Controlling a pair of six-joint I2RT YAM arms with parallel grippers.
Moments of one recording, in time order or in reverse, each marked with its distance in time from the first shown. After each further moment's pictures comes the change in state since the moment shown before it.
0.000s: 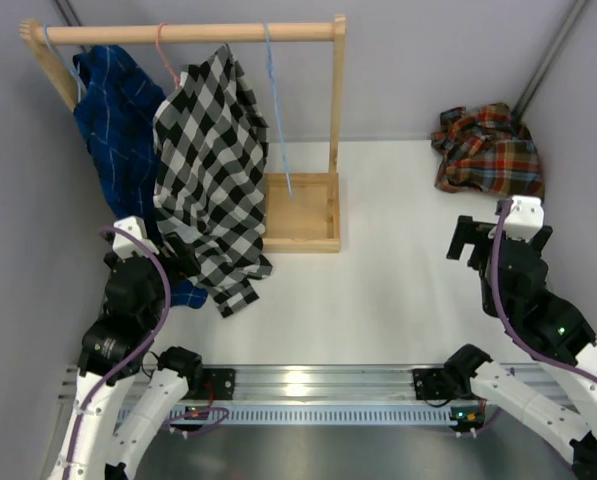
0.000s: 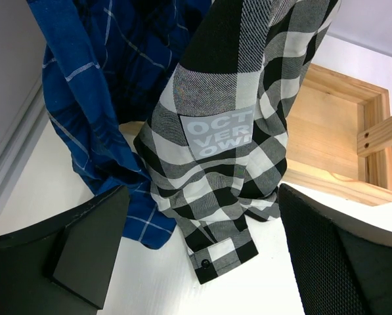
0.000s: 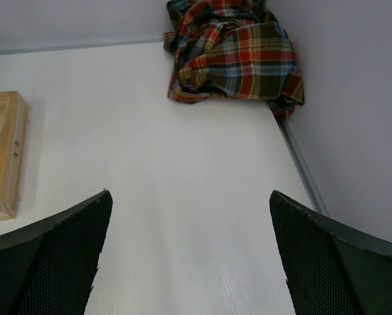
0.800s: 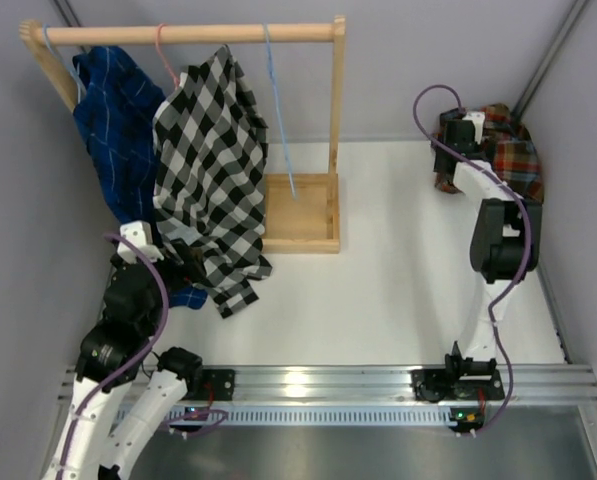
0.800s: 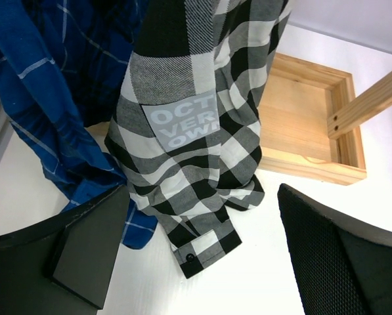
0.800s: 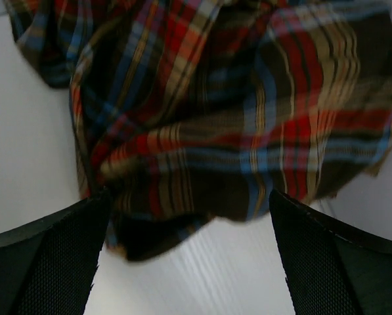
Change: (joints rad) left arm -0.058 -0.034 -0.017 0.010 0.045 0.000; right arm -0.640 1.460 0.589 0.492 -0.312 -0.084
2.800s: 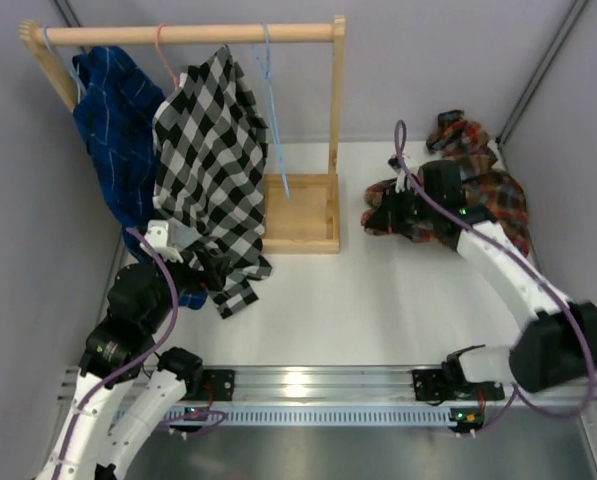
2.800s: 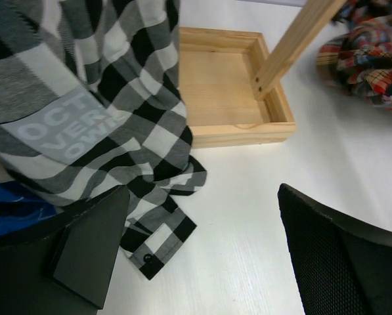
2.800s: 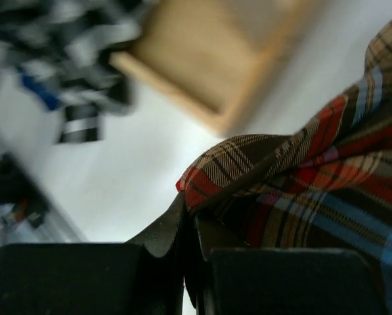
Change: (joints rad) left arm -0.042 -0.003 -0.041 0.080 0.266 0.055; right arm 0.217 -0.560 -0.424 -0.217 -1.053 0.072
